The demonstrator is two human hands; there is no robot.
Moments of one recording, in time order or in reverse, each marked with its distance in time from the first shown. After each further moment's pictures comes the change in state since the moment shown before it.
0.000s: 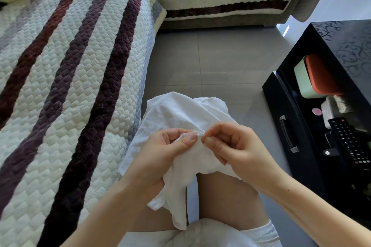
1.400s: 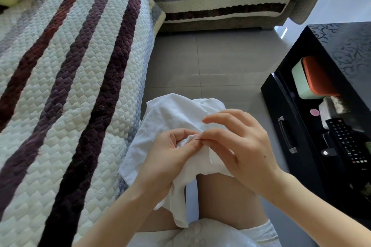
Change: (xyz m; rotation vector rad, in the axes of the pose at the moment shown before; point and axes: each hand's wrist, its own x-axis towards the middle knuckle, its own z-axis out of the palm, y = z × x) left_hand -0.002 -0.008 0.015 0.198 0.062 0.175; right_hand 0.004 0.006 -0.009 -0.943 0.238 -0.732
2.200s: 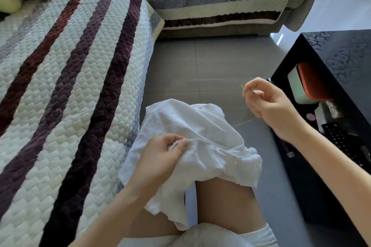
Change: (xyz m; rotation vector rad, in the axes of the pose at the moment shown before) left_hand 0.011 -0.009 -0.018 0.381 0.144 0.005; right_hand 0.036 0.081 -0.032 0.666 -0.108 0.781
